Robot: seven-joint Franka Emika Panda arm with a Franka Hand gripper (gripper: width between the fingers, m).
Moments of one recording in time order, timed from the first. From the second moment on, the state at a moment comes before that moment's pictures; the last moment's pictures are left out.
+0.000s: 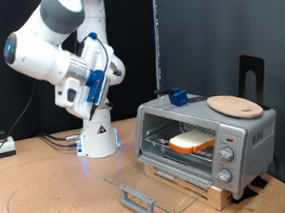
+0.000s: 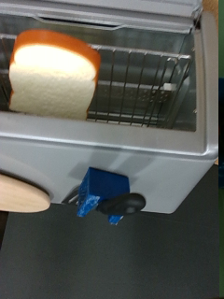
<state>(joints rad) -0.67 -0.11 0.09 -2.26 0.73 1.35 -0.29</state>
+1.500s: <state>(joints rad) -0.69 0.22 0.07 -2.22 0.62 1.48 -0.37</state>
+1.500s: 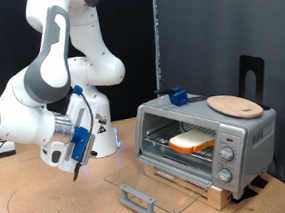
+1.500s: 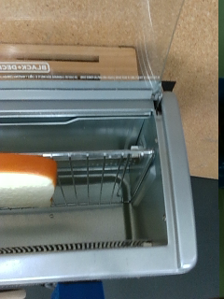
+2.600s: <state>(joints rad) -0.67 0.50 0.09 -2.28 0.59 1.77 -0.42</state>
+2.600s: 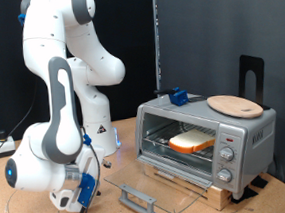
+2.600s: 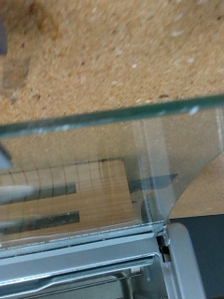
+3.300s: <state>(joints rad) -0.69 0.44 0.16 -2.35 0.62 1.63 -0.49</state>
